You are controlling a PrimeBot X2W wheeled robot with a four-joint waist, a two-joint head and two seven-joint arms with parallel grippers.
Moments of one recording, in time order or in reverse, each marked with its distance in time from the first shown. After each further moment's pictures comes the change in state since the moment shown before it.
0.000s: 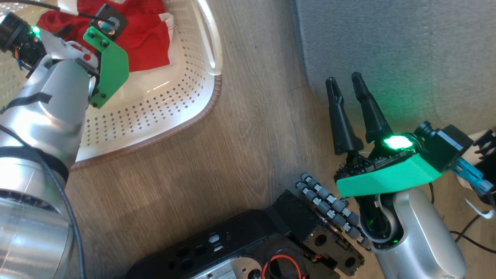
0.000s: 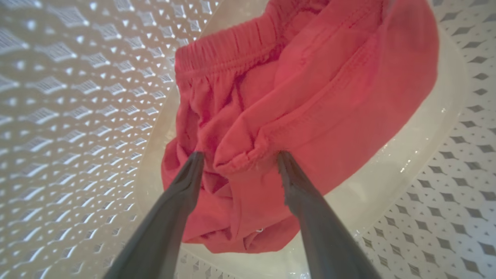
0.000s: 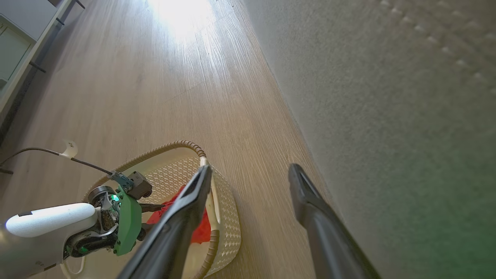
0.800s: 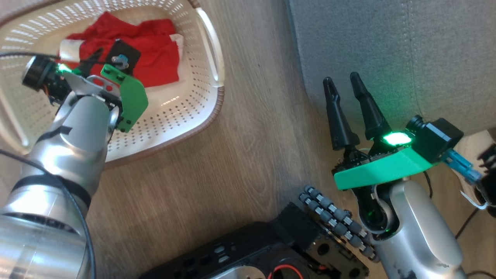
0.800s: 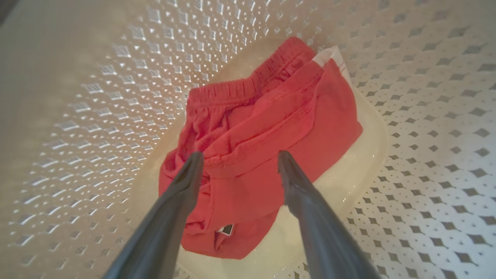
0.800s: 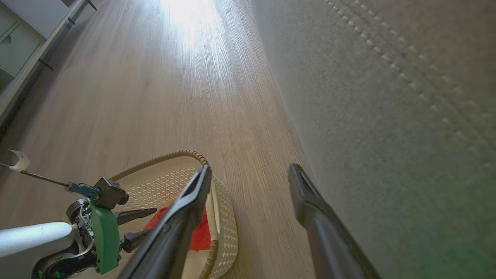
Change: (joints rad) left arm 0.140 -0.047 0.107 -0.018 -0.058 0.062 -0.233; right arm -0.041 -0.001 -0.010 0.096 -0.051 0.000 0.000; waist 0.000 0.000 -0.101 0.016
